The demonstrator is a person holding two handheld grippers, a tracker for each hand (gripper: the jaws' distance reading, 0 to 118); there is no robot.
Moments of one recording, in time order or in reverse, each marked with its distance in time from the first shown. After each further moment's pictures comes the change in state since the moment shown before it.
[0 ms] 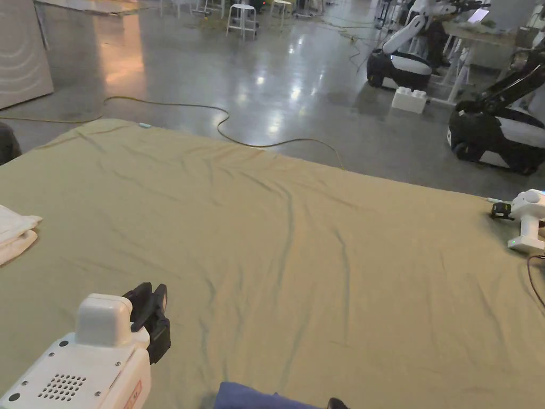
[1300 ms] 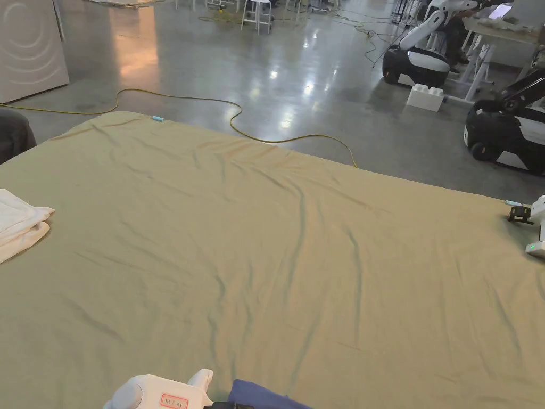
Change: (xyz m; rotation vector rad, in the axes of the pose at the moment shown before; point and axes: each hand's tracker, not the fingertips) left arm 0.003 -0.162 -0.138 -1.035 -0.803 0.700; right arm 0.016 -0.056 -0.047 -0.114 -0.165 0.119
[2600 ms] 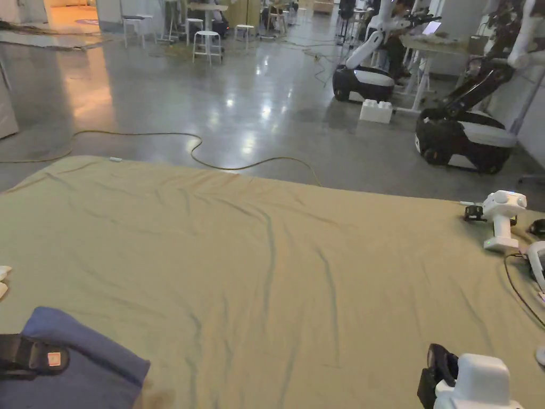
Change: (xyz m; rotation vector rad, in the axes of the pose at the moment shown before) left arm 0.058 0.088 0.309 0.244 0.289 -0.108; right arm 0.122 0.145 0.054 0.352 -0.129 -0.142
